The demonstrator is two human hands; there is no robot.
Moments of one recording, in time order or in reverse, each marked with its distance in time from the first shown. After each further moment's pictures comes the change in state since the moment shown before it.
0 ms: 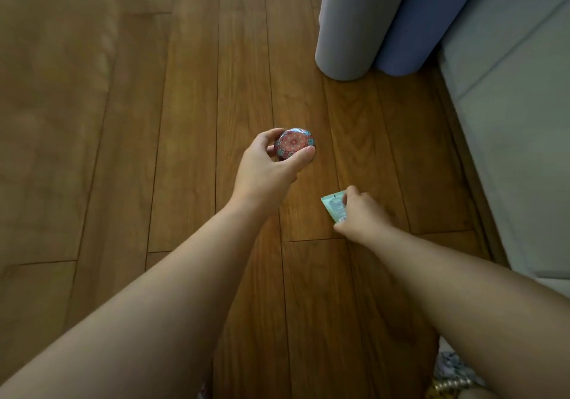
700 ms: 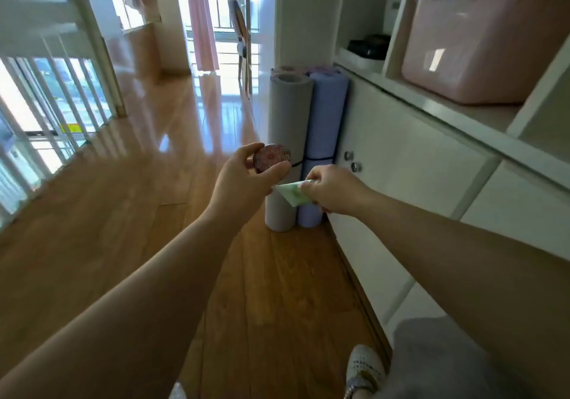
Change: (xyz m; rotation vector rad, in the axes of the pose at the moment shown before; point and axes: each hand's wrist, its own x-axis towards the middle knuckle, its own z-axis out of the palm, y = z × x) left_hand -0.266 0.295 -0.041 -0.050 -0.004 0.599; right_hand -0.372 -0.008 -0.311 0.368 0.474 -0.475
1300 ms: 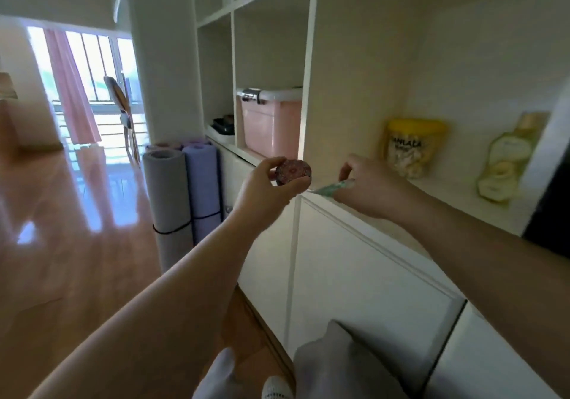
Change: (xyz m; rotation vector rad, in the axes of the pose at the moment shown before) left_hand -0.071 0.155 0.181 -0.100 -0.399 0.238; right_hand -0.239 0.027 -0.208 -0.307 0.513 0.226
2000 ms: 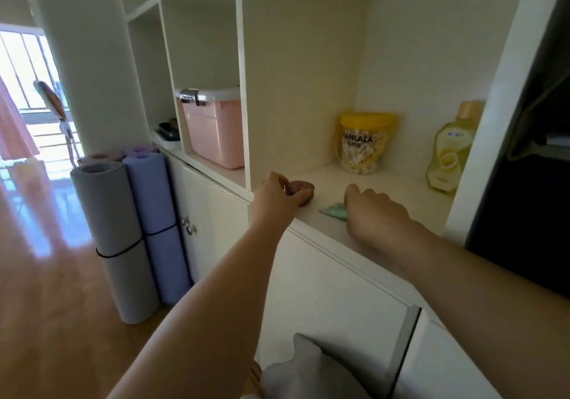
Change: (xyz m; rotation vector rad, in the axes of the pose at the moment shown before) left_hand 0.054 -0.029 0.114 0.402 -0.017 -0.040; right_hand -0.002 0.084 0.010 -0.420 -0.063 0.291
